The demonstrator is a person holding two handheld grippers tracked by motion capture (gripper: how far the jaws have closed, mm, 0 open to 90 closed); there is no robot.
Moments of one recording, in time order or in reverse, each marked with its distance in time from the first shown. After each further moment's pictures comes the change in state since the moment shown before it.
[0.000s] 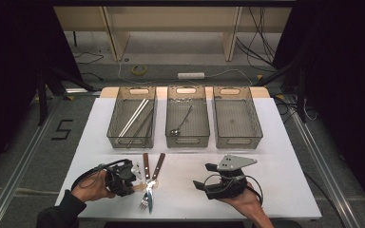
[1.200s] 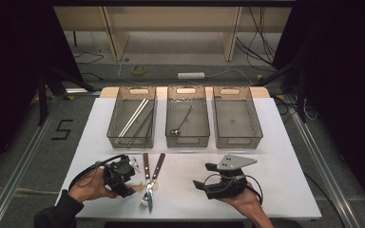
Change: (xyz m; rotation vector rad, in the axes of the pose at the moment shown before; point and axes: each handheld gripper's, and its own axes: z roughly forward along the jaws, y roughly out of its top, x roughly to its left) left arm 0.004 0.001 -0.009 -0.026 0.002 -0.146; right arm 0.000 0.001 0.000 -0.001 0.001 0.000
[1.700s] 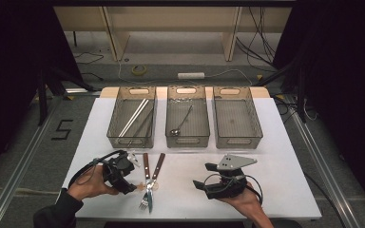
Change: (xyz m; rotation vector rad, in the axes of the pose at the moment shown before) left arm 0.005 0.003 -0.010 -0.046 0.016 -0.043; right arm 0.000 0.000 0.000 -0.001 0.002 0.001
